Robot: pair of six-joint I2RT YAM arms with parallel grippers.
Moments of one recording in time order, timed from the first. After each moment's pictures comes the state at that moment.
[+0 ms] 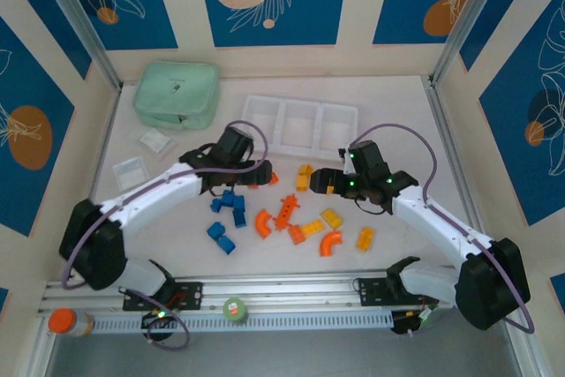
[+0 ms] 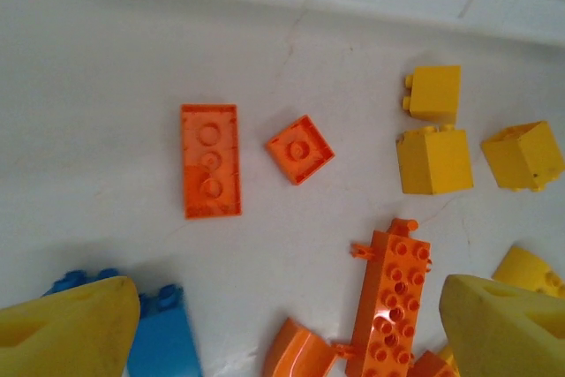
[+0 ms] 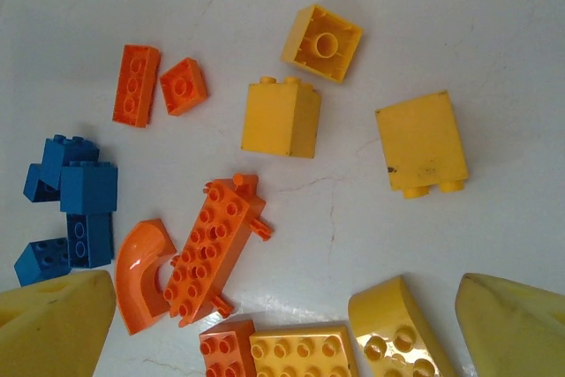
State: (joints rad) left arm -0.70 1.49 1.10 -0.59 -0.03 -0.58; right arm 0.46 1.14 0.74 -0.50 -0.24 0.55
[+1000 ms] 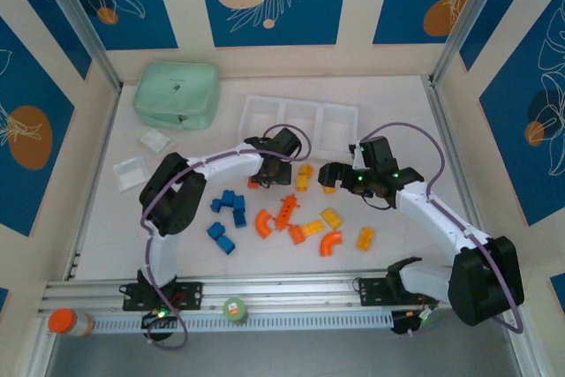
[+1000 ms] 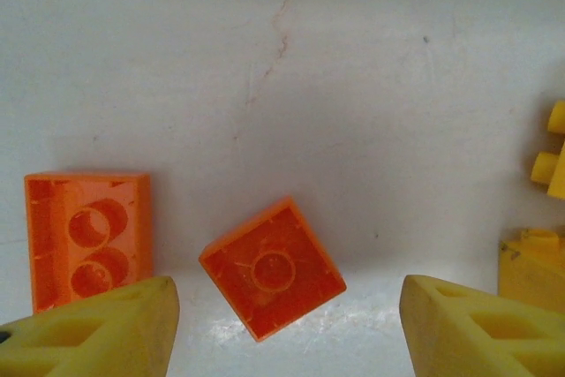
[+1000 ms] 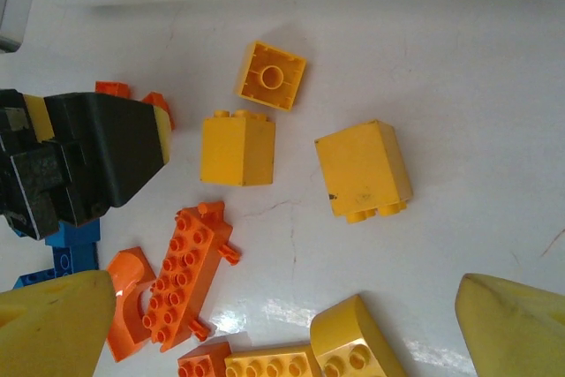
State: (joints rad) left arm -0.78 2.01 1.46 -0.71 -0.19 -0.68; right arm 0.33 1.17 0.74 -0.50 -0.29 0.52
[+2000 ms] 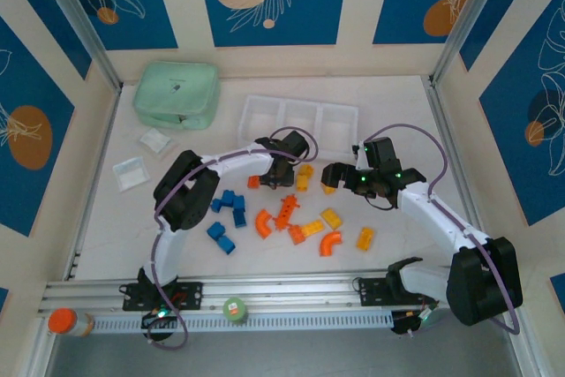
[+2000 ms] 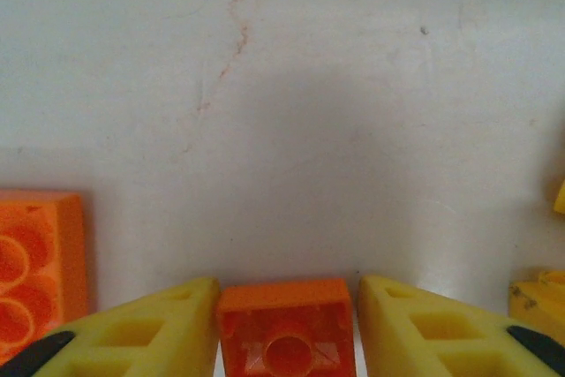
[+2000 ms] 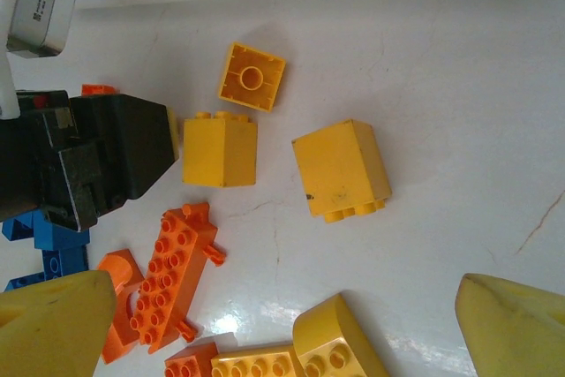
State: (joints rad) left arm -0.81 2.11 1.54 -0.76 -0.21 -0.71; right arm 0.29 1.17 0.72 -0.50 -0.31 0.50
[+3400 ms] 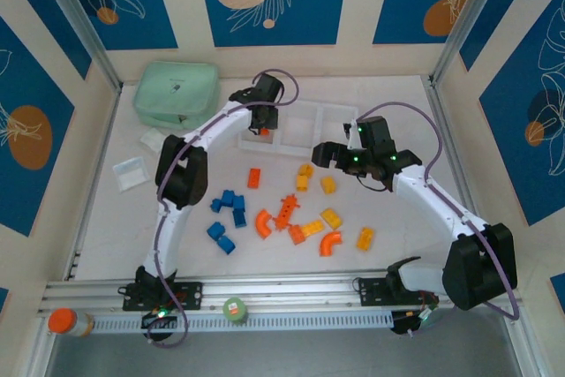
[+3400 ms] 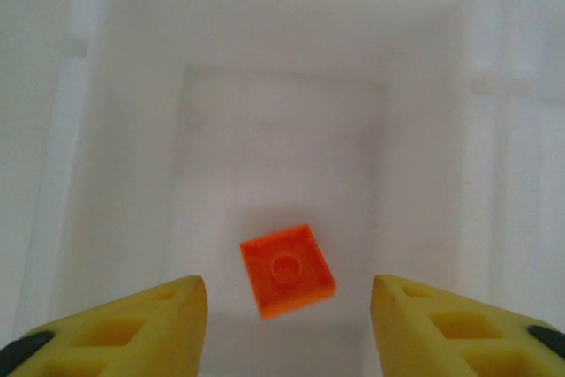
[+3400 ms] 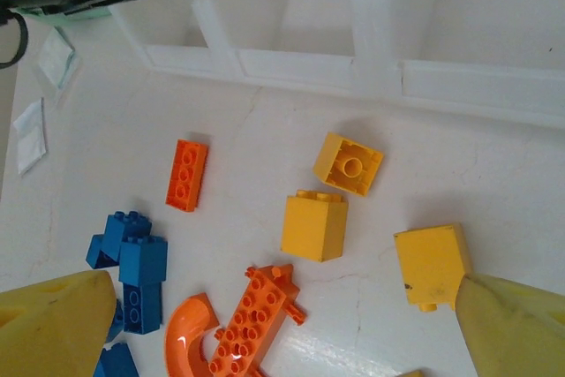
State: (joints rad) left arm -0.54 2.29 2.05 -0.77 -0.23 -0.41; right arm 0.34 1.26 0.91 -0.48 -0.33 0.52
